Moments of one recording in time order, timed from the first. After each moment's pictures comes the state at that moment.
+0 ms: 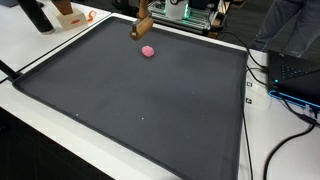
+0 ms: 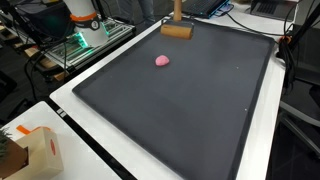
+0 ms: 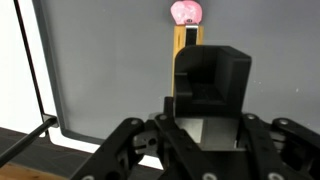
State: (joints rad) arm 0.13 -0.18 0.10 -2.20 -0.25 2.11 0.22
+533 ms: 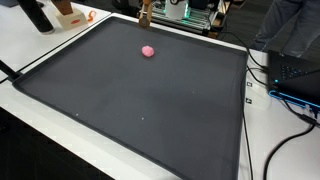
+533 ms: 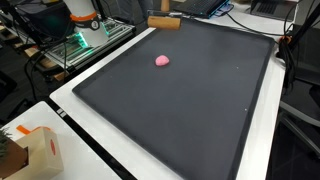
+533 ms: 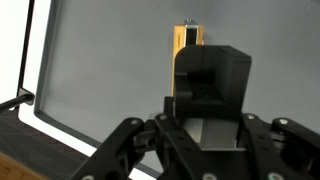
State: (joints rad) arm 0.14 -0.28 0.10 -2.24 -0.22 1.99 -0.12
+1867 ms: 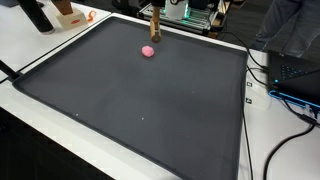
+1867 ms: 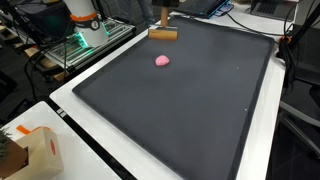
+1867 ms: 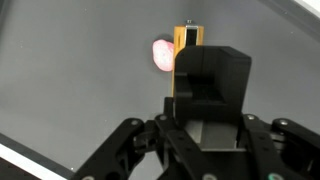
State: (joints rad) arm 0.14 -0.22 0.10 -2.33 -0.13 2.10 -0.27
